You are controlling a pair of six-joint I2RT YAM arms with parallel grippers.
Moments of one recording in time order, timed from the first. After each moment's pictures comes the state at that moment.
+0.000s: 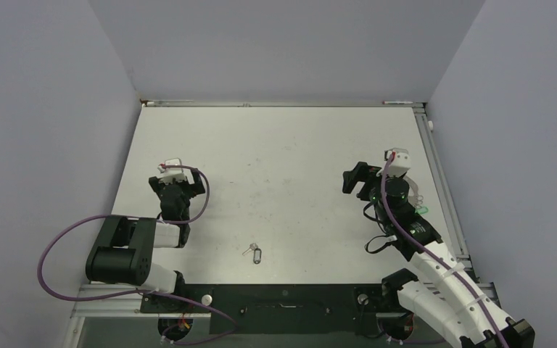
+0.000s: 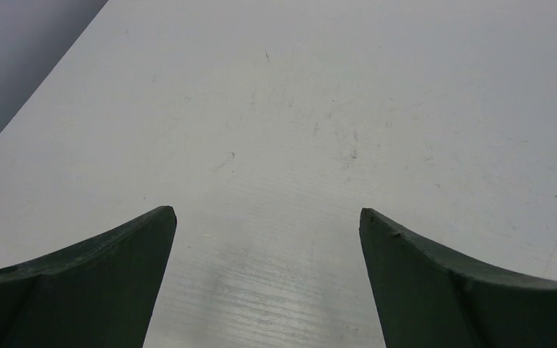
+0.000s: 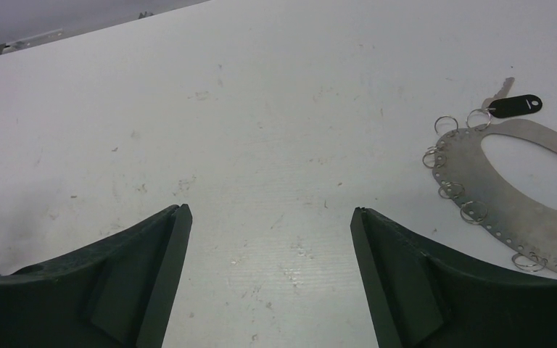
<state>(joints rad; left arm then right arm) -0.09 1.47 0.24 1.05 -0.32 -0.10 0.43 0.74 0.60 -0.15 0.26 0.41</state>
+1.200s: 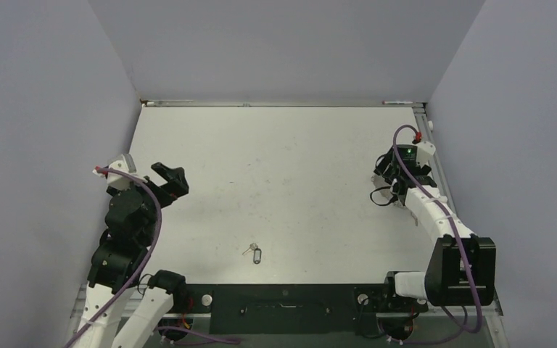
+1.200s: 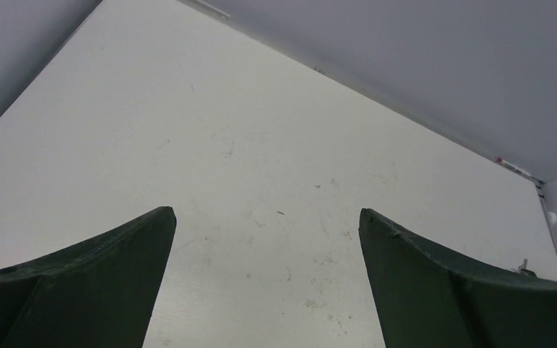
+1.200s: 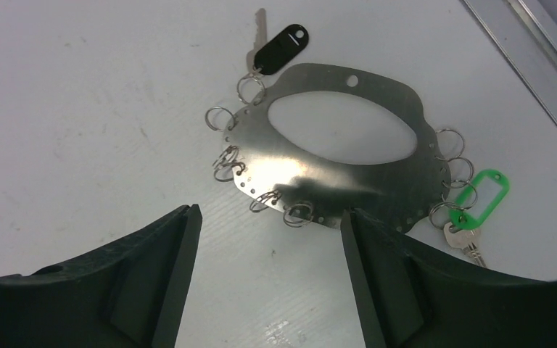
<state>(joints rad) -0.29 0.51 0.86 -0.52 -0.38 -0.52 0.03 1.26 0.81 -0.26 0.34 0.51</state>
